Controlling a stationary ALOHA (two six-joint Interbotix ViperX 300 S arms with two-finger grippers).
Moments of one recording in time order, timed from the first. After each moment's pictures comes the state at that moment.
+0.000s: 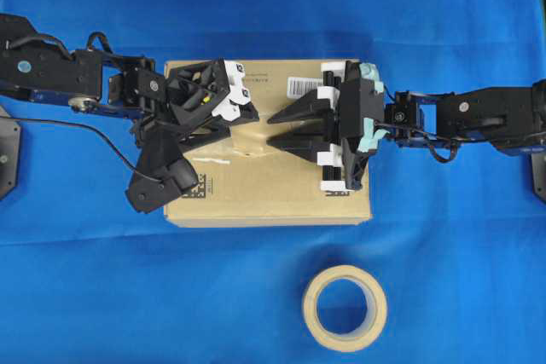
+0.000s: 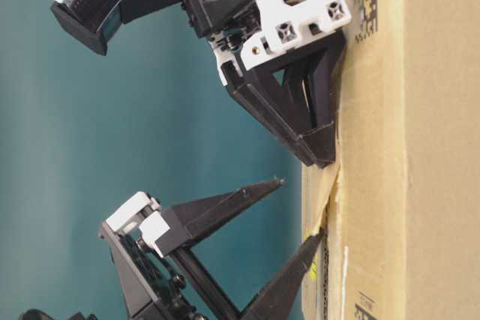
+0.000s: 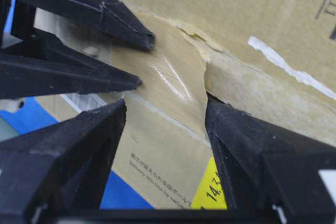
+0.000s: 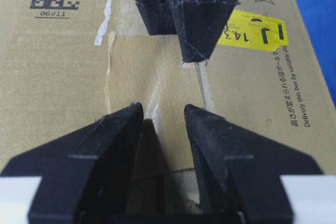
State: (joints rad) left arm 0.06 -0.13 0.59 0.00 0.41 1.36; right arm -0.04 0.04 0.77 0.06 -0.43 0.02
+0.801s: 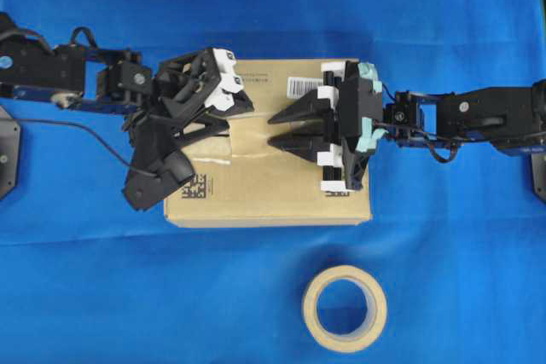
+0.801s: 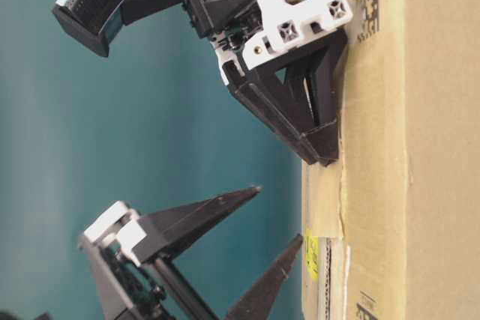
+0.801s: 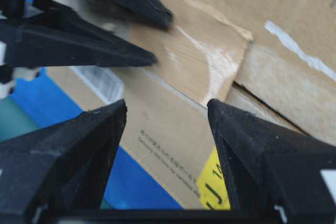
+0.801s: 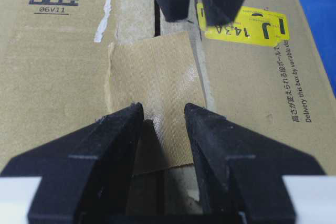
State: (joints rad) left arm 0.06 -0.19 0.63 -0.02 0.28 1.31; right arm -0.04 0.04 0.77 0.07 -0.43 0.02
